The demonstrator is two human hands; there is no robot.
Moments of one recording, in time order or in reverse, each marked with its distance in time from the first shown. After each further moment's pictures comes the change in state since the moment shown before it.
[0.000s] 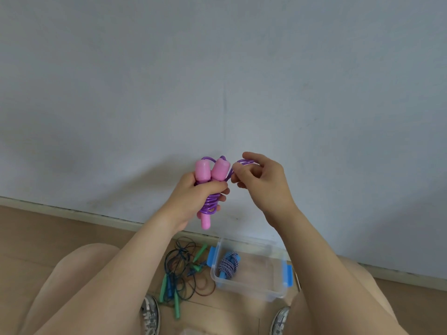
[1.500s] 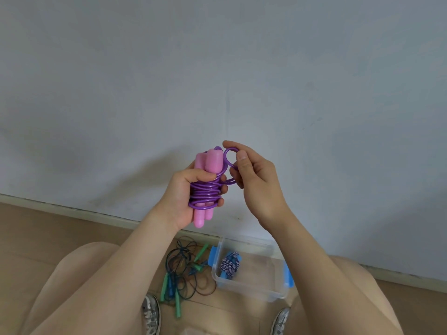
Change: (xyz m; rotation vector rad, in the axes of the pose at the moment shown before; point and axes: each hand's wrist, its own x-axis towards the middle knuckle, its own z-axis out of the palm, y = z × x) left_hand -0.006 0.013 -0.006 -0.546 -0.151 -0.061; right_hand -0.007 -0.006 0.016 0.049 -0.087 -0.229
